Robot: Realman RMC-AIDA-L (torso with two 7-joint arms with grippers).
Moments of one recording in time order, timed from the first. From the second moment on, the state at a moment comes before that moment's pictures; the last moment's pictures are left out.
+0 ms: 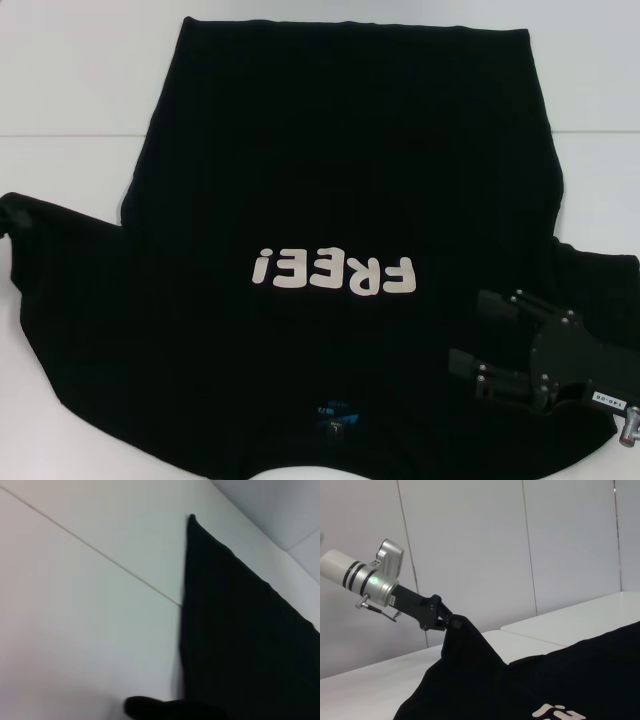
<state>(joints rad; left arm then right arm) -0.51 -1.93 0.44 0.75 2.27 1.25 -2.42 0.43 2.10 -0.45 -0.37 -2.00 -1.59 0.90</state>
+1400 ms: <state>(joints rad) -0.58 -1.96 0.37 0.46 2.14 1.36 -2.58 0.43 2.10 -0.46 -0.35 -2.00 -1.60 0.89</state>
